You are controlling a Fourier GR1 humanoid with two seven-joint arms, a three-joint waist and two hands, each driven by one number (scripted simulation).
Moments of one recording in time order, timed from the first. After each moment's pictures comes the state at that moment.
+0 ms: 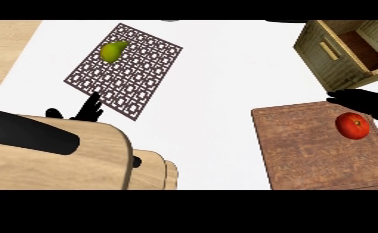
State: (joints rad) left arm -0.03 0.28 -0.10 -1.42 0.18 0.08 0.22; right arm -0.32 -0.94 0.31 -1.11 0.72 0.32 -0.64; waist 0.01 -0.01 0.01
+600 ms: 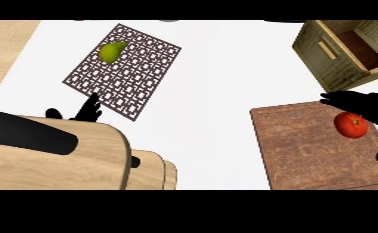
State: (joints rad) left arm -0.03 0.28 -0.09 -1.43 0.17 0.08 0.23; right arm -0.35 -0.87 0.30 -1.03 0.78 0.29 -0.68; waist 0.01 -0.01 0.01
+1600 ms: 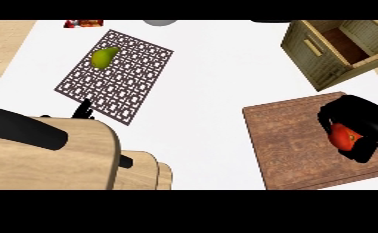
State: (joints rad) left arm 0.03 0.28 -0.06 -1.45 0.14 0.10 0.24; right arm -0.28 -0.77 0.30 -1.19 0.86 0.19 -0.52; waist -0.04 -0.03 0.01
